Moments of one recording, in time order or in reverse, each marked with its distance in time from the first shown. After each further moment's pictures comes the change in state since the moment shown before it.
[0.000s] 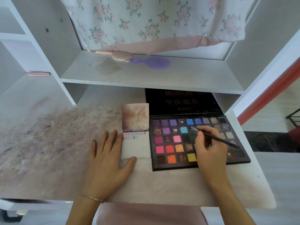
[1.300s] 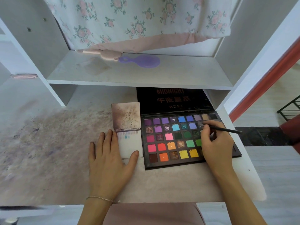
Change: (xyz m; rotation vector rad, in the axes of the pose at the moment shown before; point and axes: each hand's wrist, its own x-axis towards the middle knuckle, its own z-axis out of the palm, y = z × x) left_hand 0.001 0.029 0.019 -0.011 0.121 -0.079; right_hand 0.020 0.025 -0.027 -0.202 0.093 -0.014
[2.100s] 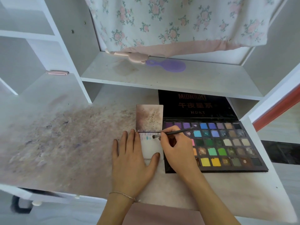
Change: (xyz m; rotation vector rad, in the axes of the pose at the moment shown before) left_hand 0.000 0.000 -0.001 0.016 0.028 0.012; right_hand -0.037 -0.073 0.087 0.226 -0.462 -0.033
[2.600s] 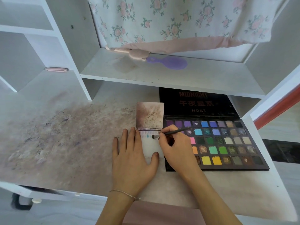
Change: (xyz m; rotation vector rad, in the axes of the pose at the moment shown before) left_hand 0.000 0.000 0.001 0.037 -0.023 -0.022; right_hand 0.001 0.006 0.002 -0.111 -0.058 -0.005
